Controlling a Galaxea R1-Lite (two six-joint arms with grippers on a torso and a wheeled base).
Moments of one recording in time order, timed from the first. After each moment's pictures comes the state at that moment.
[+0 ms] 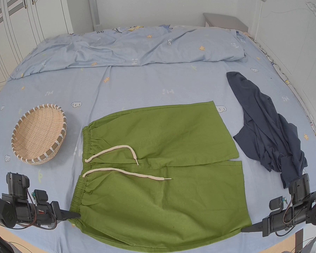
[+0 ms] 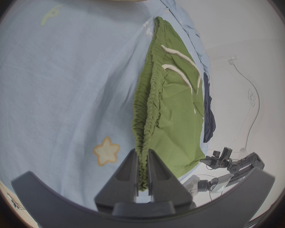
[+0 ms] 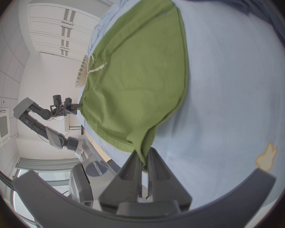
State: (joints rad) left arm 0.16 1.71 -0.10 -0.66 -0.71 -0.38; right arm 0.19 1.73 -0.04 -0.65 0.64 0.16
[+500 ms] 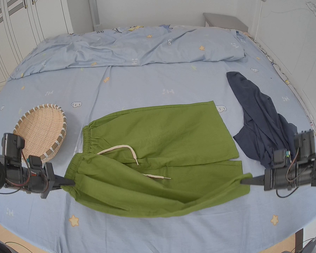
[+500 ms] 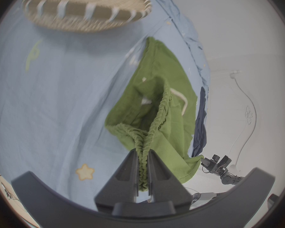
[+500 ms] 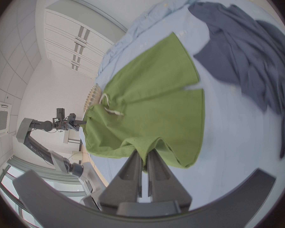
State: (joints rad) left arm 0.13 1.59 -0.56 -0.15 -0.68 -0.52; right arm 0.19 1.60 -0.49 -0.36 0.60 0.24
